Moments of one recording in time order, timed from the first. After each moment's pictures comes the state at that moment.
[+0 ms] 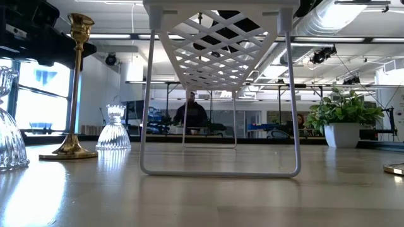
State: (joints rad) left arm -0.14 0.02 0.03 0.00 -0.15 0.10; right arm -0.17 1.55 1.07 0.18 0.05 0.02
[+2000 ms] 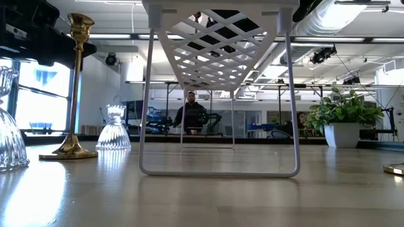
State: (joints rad) left arm -0.14 0.02 0.03 0.01 -0.15 0.10; right arm -0.16 1.60 1.07 0.26 0.06 0.00
